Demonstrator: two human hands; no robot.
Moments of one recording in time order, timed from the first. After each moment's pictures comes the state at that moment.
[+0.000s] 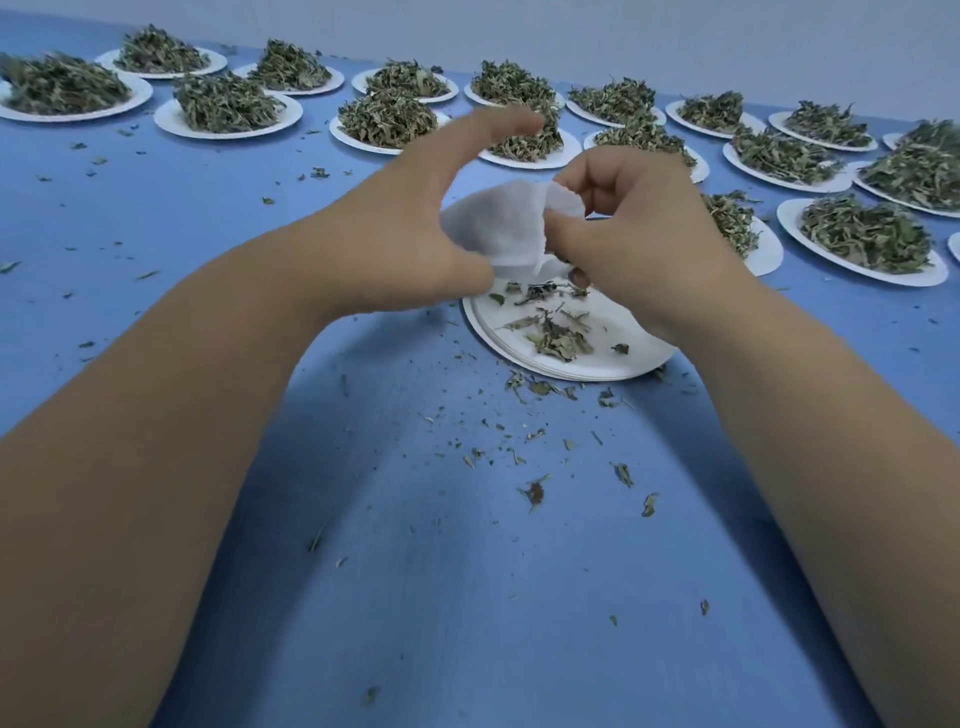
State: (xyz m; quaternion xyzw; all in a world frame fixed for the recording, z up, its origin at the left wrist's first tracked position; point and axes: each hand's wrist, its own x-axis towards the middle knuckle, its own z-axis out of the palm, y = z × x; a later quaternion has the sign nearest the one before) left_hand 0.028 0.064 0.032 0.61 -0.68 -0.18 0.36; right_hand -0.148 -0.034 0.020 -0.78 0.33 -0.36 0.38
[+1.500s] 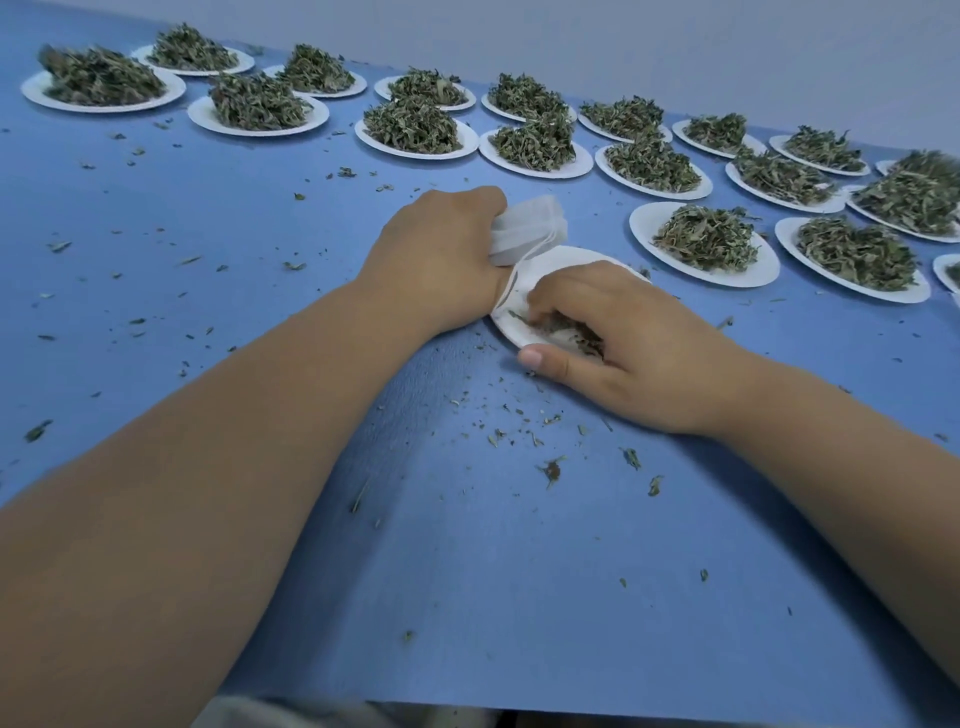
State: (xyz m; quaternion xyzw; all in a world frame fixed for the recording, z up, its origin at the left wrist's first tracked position) left_hand 0.024 0.037 -0.005 0.72 -0.63 0.03 0.28; right_hand -0.183 -0.004 -0.004 -0.97 0.18 -0.14 0.07
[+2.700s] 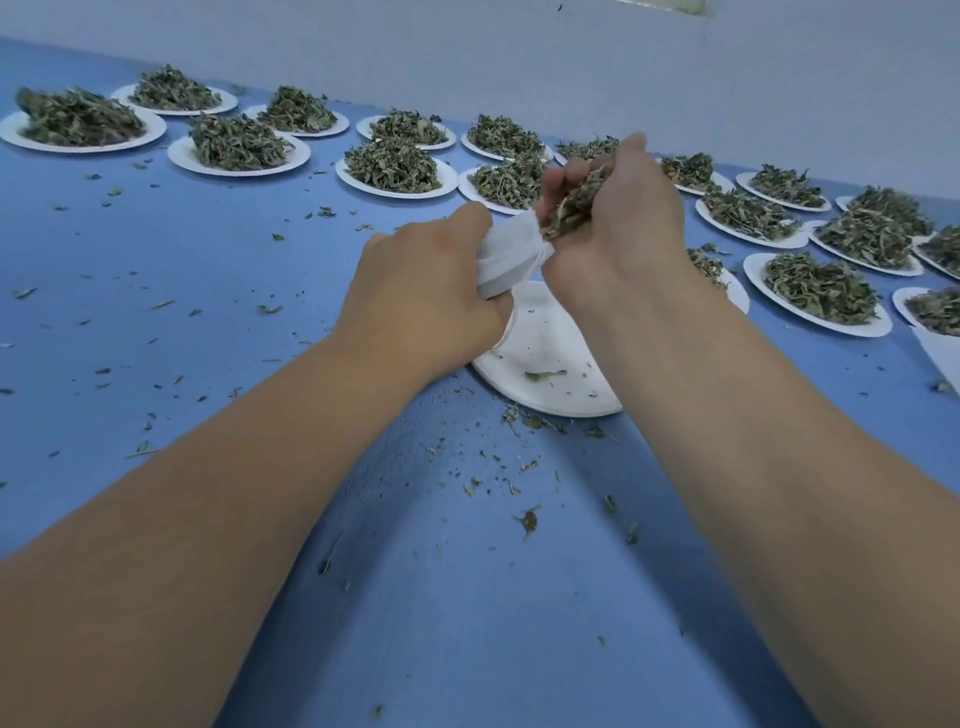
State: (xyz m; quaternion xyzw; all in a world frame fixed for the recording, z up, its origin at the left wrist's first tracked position) left_hand 0.011 0.043 -0.001 0.70 -0.61 0.13 0.35; right_hand -0.097 -0.025 0.066 -0.27 0.32 -0.55 0.72
